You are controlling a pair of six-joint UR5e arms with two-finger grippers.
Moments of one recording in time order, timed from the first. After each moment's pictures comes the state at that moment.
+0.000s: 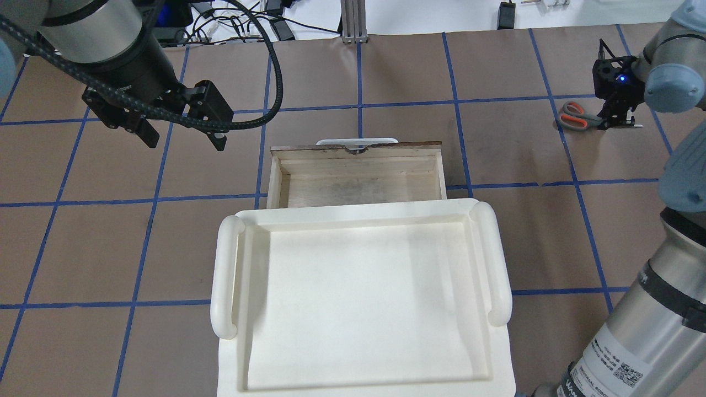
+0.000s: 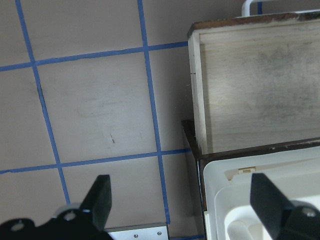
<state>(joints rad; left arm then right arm) -1.63 -1.51 -1.50 -1.73 1.56 0.05 1.10 -0.85 1.38 -2.16 -1.57 -1.89</state>
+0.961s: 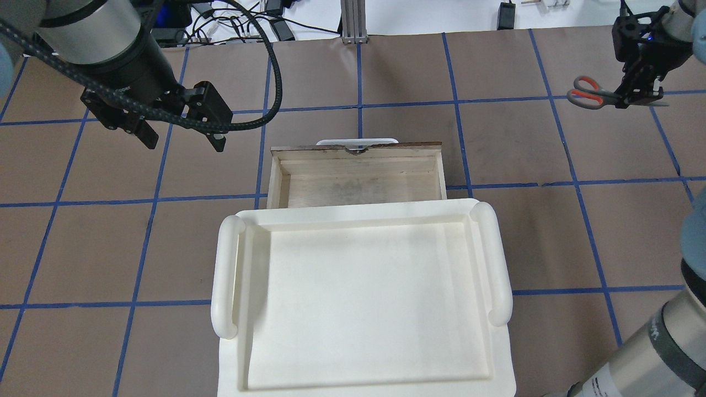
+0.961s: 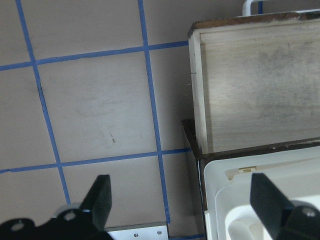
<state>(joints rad) -1.63 -1.50 -1.50 -1.73 1.56 0.05 1.16 -1.14 1.38 -1.81 -1.56 -1.79</state>
